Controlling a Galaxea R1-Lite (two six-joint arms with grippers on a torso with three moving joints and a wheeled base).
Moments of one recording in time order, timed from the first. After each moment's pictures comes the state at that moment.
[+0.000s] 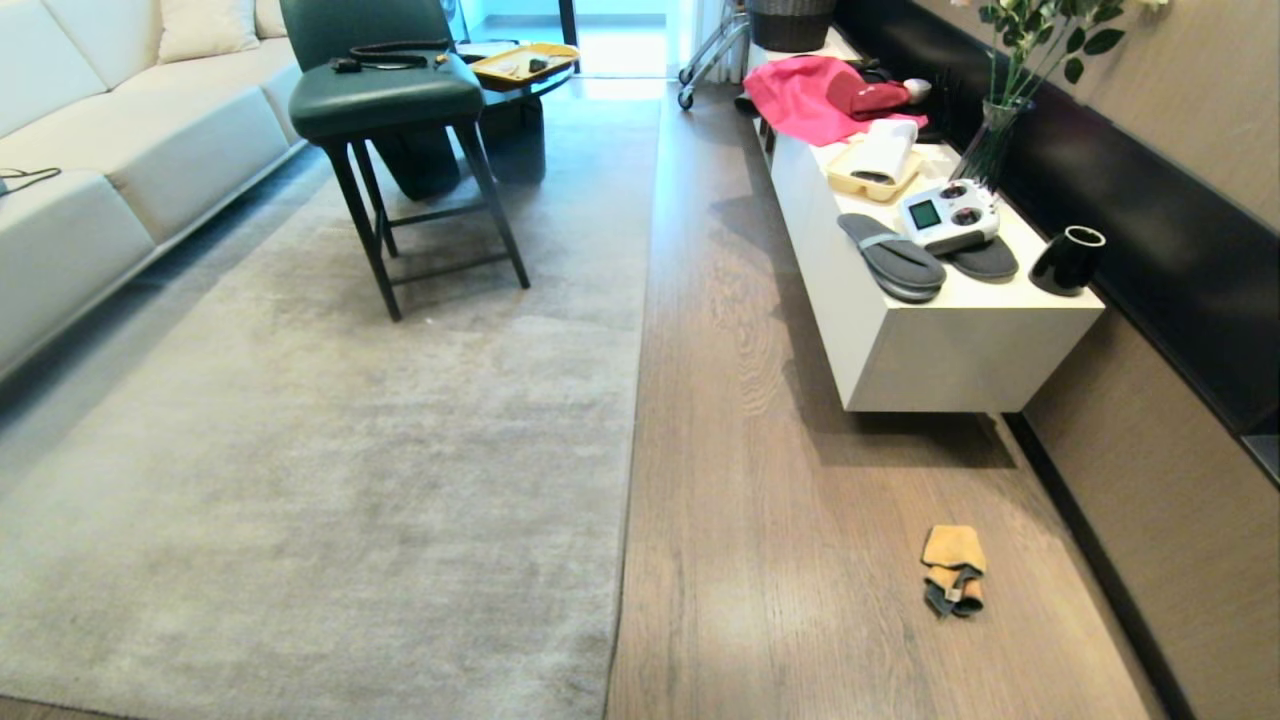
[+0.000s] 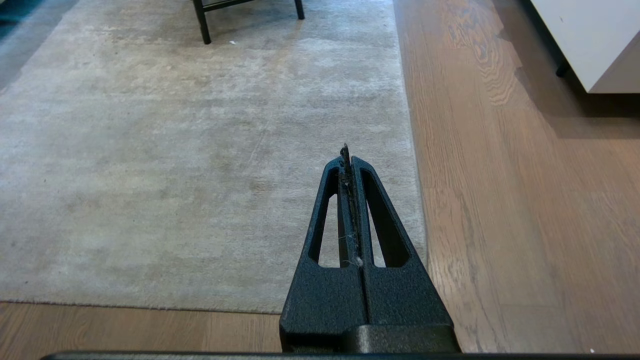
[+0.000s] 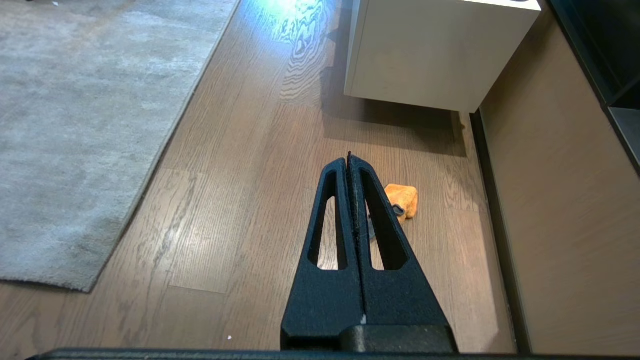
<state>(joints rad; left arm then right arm) -0.01 0.00 0.00 0.00 0.00 0.01 0.00 0.00 0.00 0.00 0.04 -0.12</state>
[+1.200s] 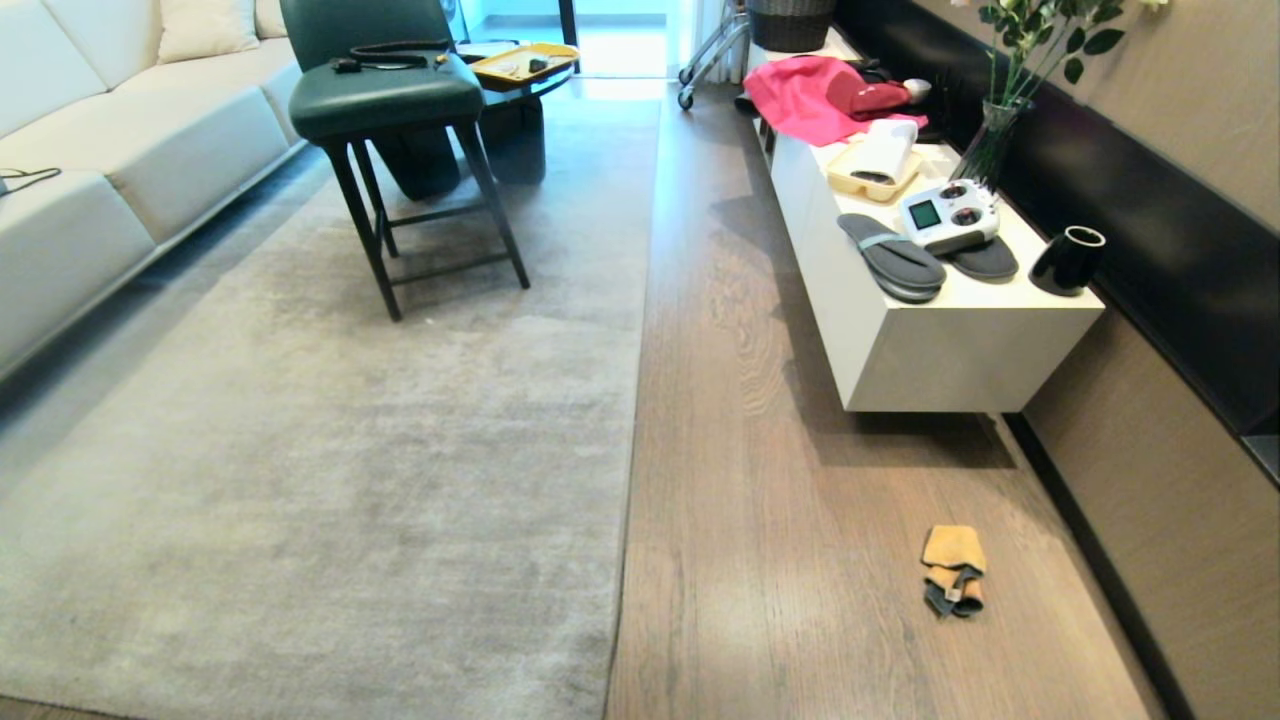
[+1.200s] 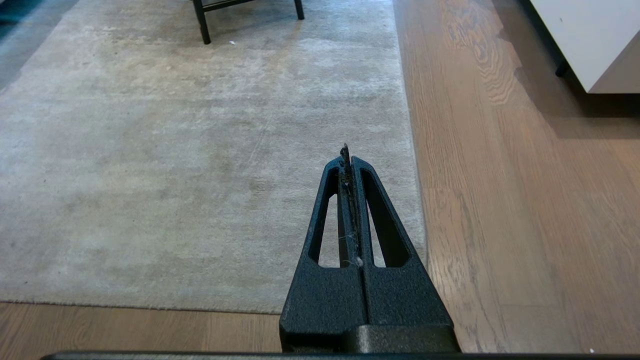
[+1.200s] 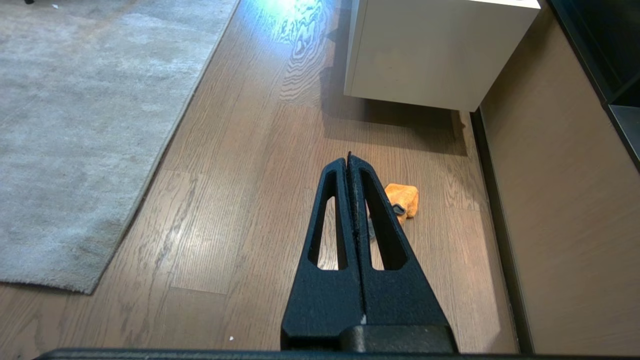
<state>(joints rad) -0.01 0.00 0.00 0.00 0.00 0.01 0.00 0.00 0.00 0.00 0.03 -0.11</state>
